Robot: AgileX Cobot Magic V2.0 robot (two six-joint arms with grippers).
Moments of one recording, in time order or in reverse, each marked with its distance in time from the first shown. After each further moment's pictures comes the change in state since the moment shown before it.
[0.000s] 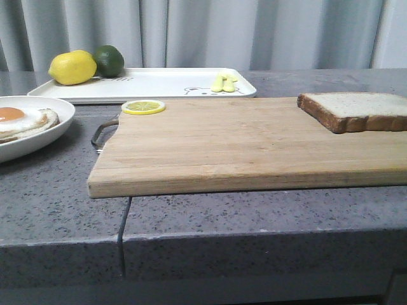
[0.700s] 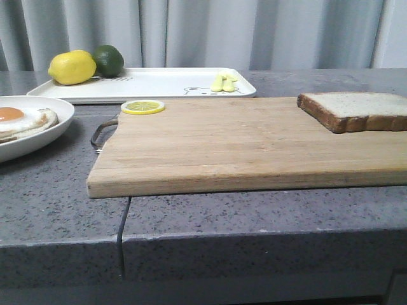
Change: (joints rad) left arm 0.000 0.000 -0.001 0.000 -0.103 0.000; right arm 0.000 0.000 0.000 0.000 0.000 0.000
